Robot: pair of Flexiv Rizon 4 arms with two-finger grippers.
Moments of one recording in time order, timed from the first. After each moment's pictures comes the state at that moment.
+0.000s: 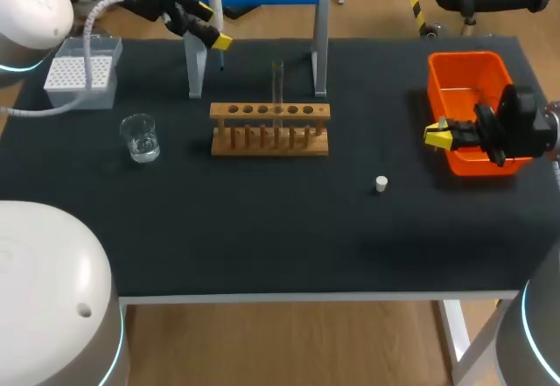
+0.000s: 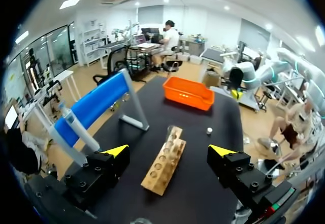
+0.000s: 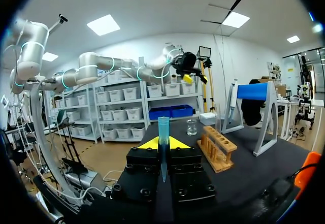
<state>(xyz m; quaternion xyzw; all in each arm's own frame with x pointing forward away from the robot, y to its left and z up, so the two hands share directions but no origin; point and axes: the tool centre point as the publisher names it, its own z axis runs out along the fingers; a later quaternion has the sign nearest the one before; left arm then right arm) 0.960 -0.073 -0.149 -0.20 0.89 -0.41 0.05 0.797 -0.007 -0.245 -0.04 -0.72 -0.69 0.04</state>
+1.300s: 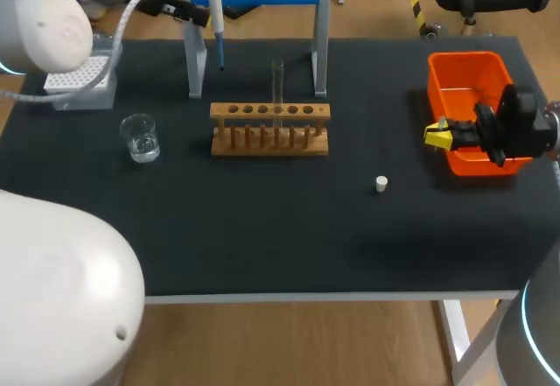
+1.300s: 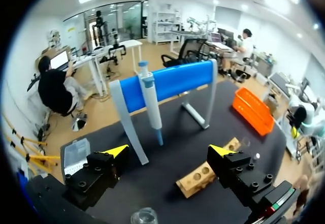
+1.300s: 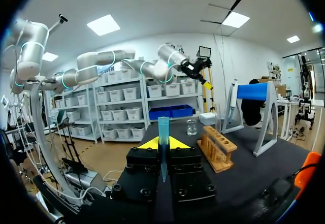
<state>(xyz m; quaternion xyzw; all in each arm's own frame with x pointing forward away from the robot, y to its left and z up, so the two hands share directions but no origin) 1.042 -0.017 -0.179 -0.47 0.80 -0.34 0.16 0.797 -0.007 -0.245 -0.04 -0.72 -0.69 0.04</state>
